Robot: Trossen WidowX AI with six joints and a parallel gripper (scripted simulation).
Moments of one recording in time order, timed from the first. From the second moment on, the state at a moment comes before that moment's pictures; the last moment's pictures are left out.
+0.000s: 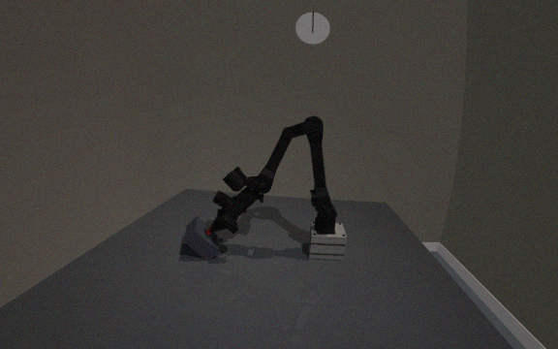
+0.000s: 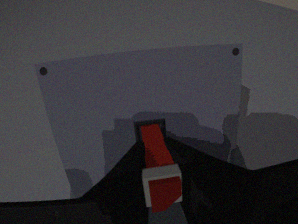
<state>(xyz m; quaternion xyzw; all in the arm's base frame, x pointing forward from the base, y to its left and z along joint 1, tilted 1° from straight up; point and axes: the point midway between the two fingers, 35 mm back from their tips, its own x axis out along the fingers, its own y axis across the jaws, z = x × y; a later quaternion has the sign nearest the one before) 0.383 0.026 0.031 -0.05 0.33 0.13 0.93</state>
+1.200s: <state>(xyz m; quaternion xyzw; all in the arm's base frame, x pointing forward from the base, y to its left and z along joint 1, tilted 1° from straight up) 0.374 0.022 0.044 -0.05 0.33 0.13 0.93</state>
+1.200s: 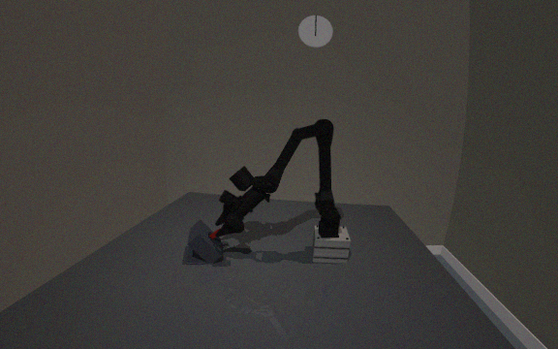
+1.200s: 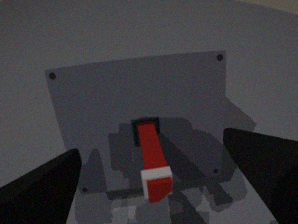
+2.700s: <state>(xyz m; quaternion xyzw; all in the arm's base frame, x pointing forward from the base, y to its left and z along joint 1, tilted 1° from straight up) 0.346 0.011 0.075 -0.05 0.33 0.12 0.93</state>
